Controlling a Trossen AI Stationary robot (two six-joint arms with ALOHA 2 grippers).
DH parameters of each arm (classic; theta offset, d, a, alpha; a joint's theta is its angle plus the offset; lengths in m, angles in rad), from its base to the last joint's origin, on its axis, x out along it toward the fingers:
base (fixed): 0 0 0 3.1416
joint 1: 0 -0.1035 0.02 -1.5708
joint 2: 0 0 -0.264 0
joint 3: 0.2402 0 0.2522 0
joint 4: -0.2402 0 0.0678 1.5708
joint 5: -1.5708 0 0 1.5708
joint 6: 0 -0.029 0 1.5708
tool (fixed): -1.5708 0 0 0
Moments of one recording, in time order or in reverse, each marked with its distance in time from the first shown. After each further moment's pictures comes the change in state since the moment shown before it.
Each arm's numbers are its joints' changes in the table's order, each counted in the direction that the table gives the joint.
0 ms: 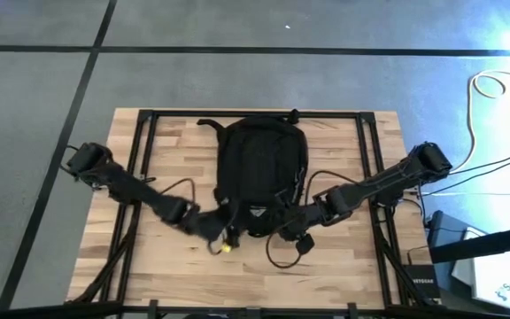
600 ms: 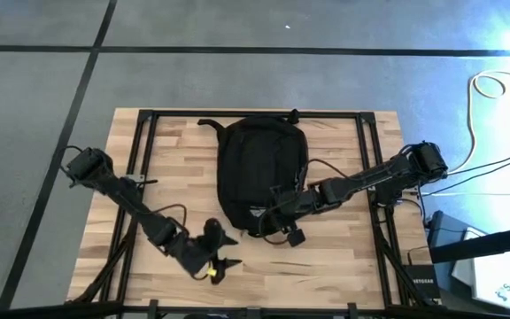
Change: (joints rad) left arm 0.166 -0.074 0.003 -0.032 0.159 0.627; right arm 0.119 -0.027 -0.141 0.276 -0.202 -0.077
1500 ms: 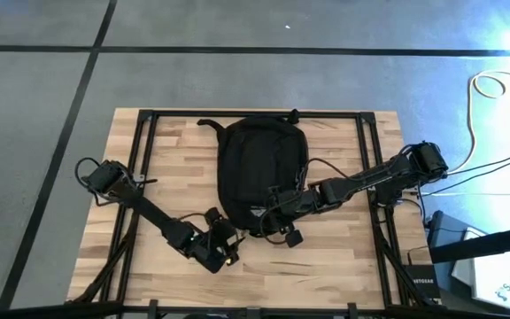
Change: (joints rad) left arm -0.086 -0.207 -0.002 -0.058 -0.203 -0.044; right arm 0.000 0.000 0.000 0.081 0.000 0.001
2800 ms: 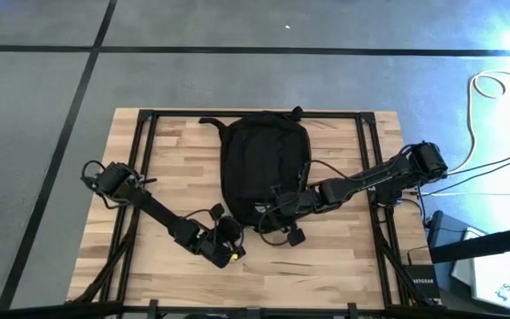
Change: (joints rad) left arm -0.030 -0.055 0.000 0.117 -0.114 -0.082; right arm 0.000 -0.003 0.000 -0.105 0.078 -0.006
